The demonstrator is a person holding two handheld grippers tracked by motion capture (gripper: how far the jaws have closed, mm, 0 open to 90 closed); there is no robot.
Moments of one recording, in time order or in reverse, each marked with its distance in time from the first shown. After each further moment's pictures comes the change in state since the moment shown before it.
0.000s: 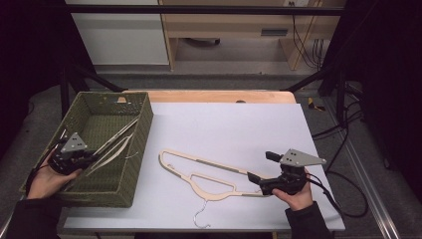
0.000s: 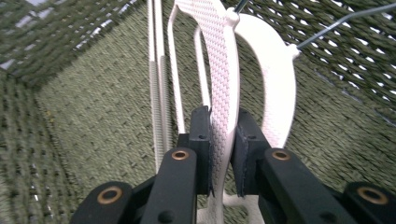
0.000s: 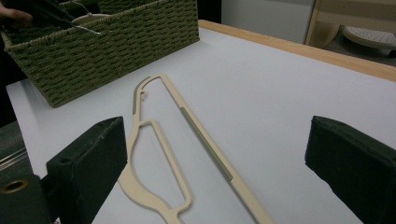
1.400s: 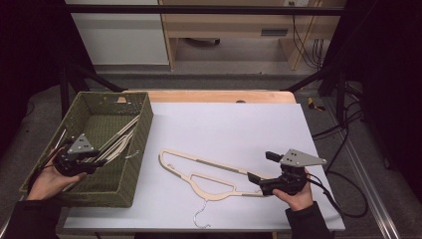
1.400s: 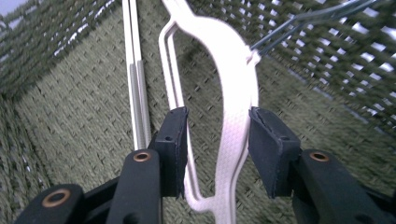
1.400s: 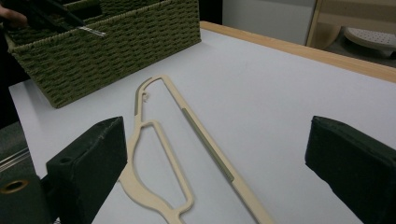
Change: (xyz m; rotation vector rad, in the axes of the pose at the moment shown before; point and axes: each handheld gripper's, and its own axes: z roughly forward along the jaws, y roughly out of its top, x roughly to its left) left arm -0.013 0.015 -0.005 0.013 -0.026 0.054; right arm 0.001 0.000 -0.001 -0.005 0.006 -0.001
